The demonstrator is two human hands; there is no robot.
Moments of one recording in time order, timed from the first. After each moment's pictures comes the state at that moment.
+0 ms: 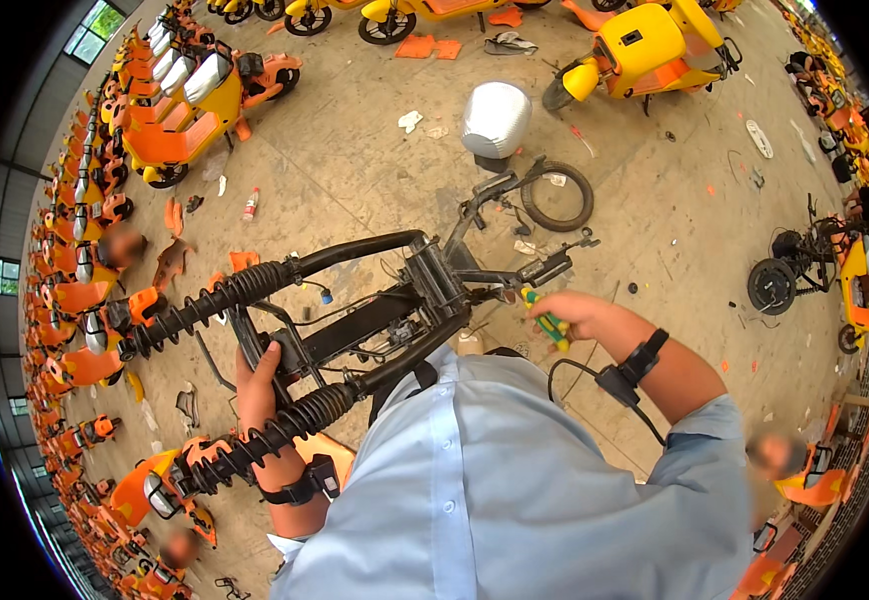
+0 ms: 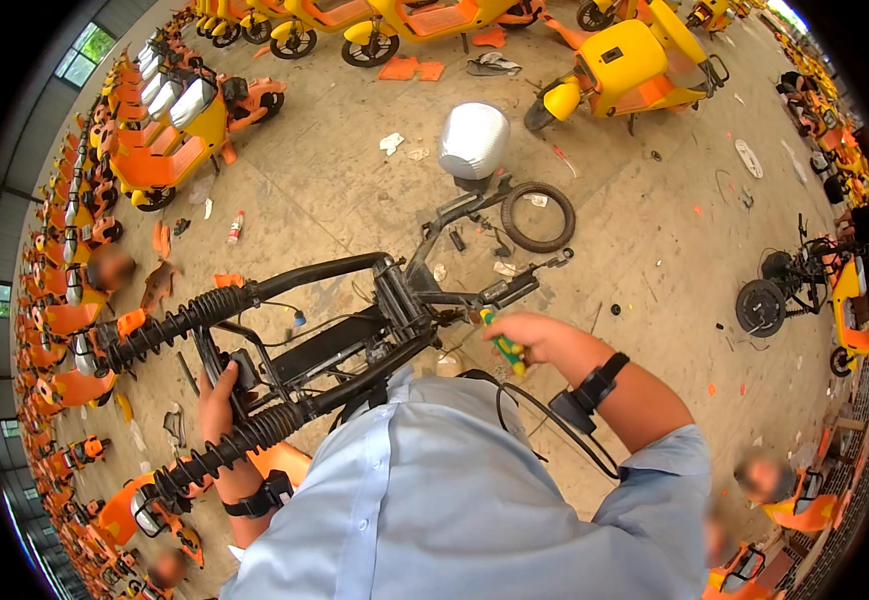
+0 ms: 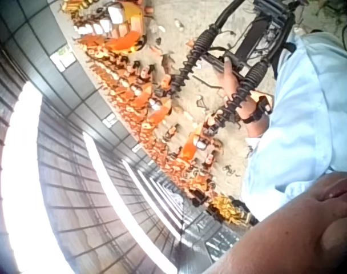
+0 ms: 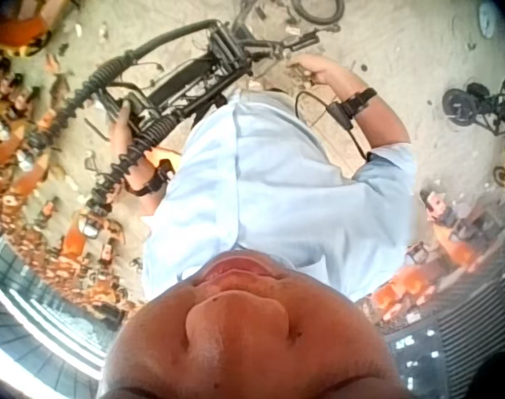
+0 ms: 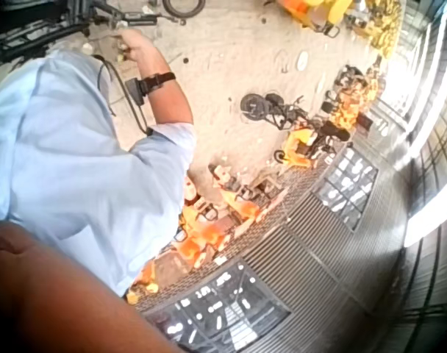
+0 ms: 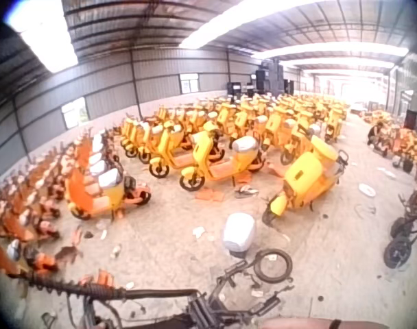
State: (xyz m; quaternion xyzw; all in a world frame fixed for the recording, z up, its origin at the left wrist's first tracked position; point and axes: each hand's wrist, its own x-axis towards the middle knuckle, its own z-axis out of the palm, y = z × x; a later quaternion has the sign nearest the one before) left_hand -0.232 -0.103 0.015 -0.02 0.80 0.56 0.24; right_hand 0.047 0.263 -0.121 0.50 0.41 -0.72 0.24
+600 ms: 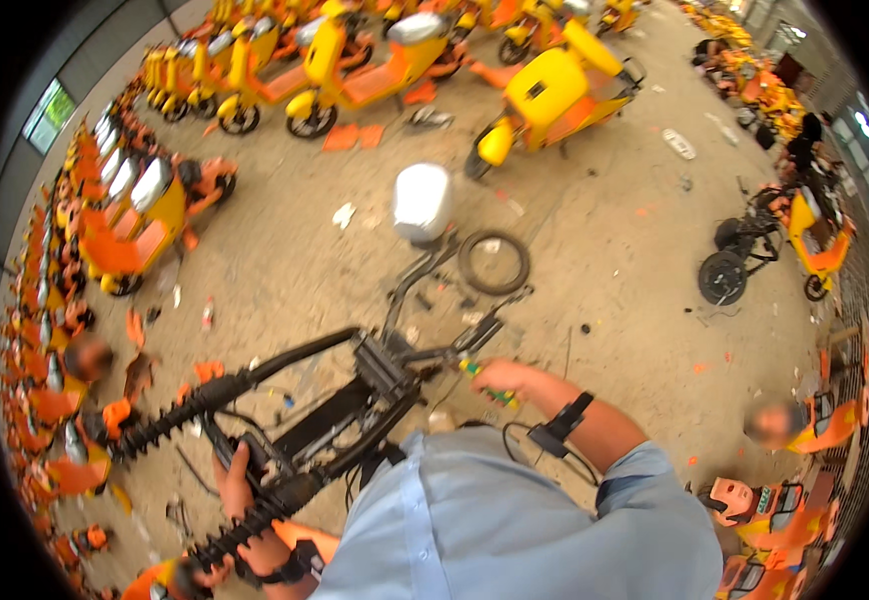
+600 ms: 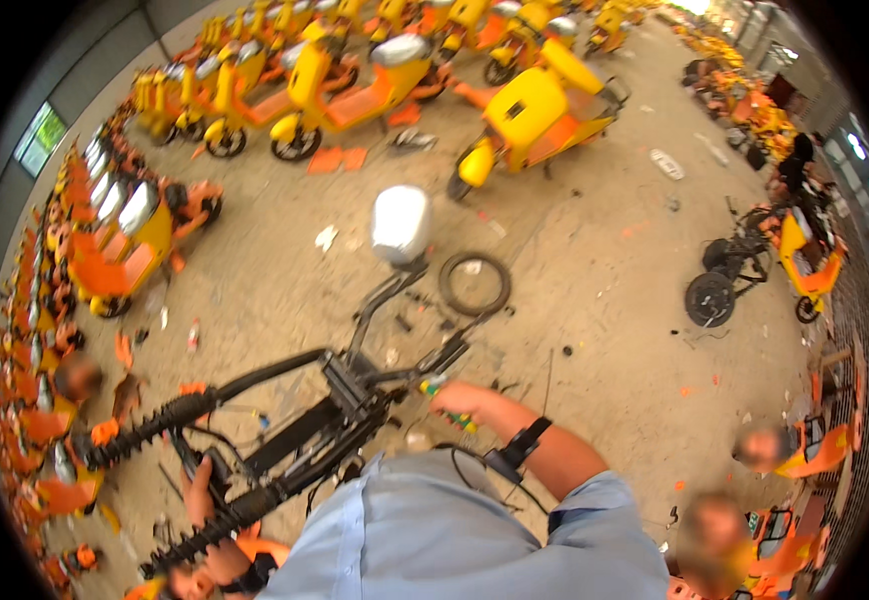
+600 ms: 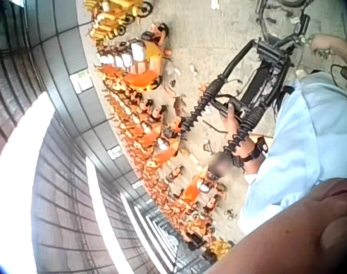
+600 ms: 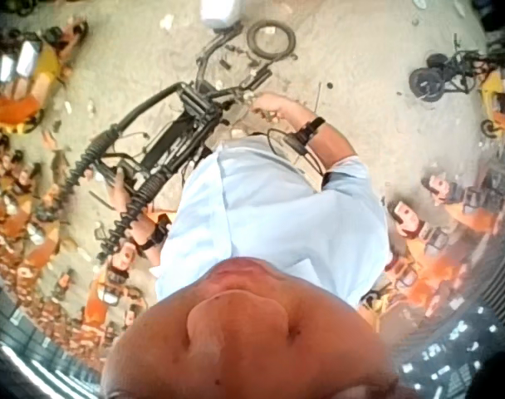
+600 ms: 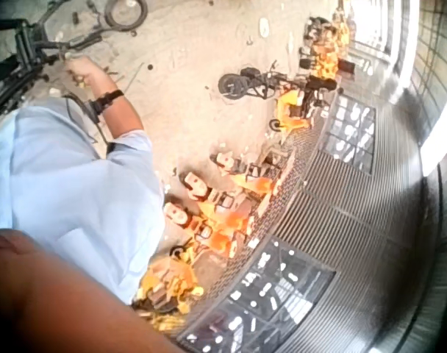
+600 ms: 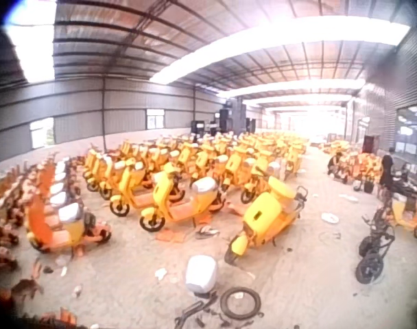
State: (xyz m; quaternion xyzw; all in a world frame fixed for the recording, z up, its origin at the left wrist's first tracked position) left_hand -0.248 -0.113 -0.008 0.01 0.79 0.58 0.20; right_hand 0.053 0.253 -0.153 0.45 0.50 -0.72 0.19
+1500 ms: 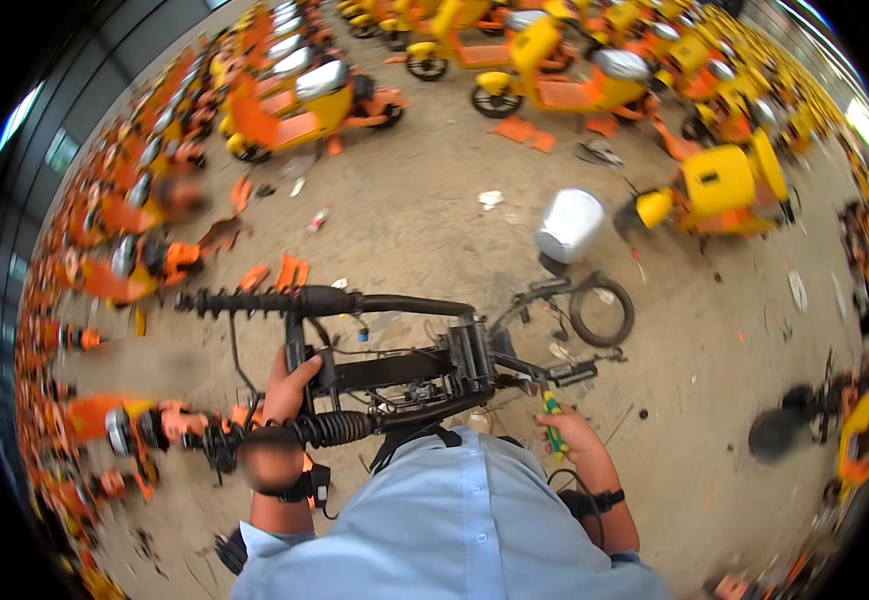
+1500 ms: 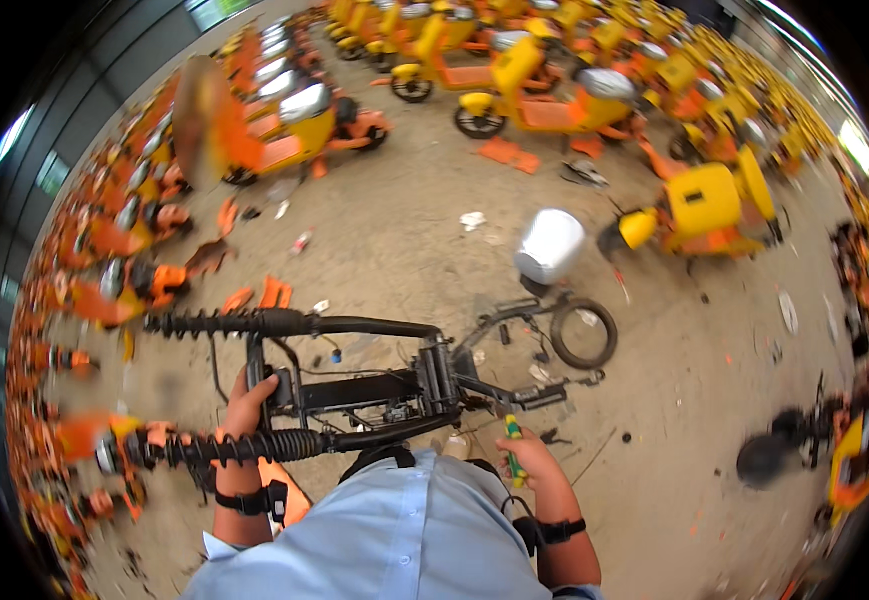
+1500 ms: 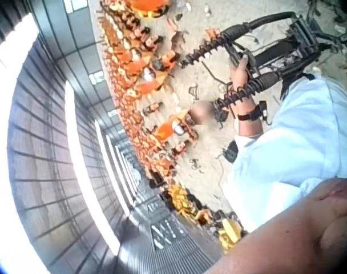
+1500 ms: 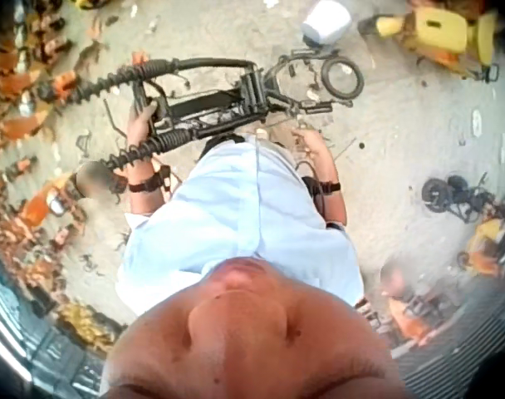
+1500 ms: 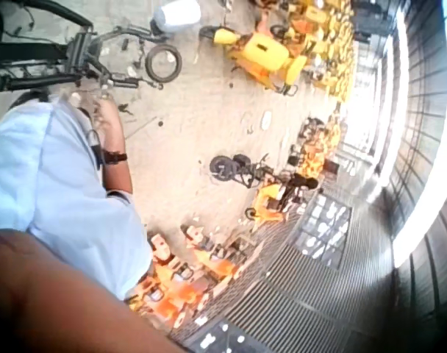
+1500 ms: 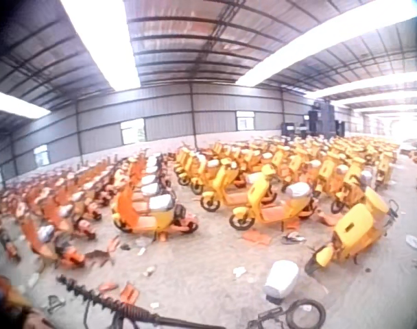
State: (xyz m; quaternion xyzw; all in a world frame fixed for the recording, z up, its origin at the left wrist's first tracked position) left_hand -0.264 -0.117 -0.001 0.01 0.76 0.62 0.20; right_hand 0.041 0.220 -0.123 0.47 0.44 -0.76 0.10
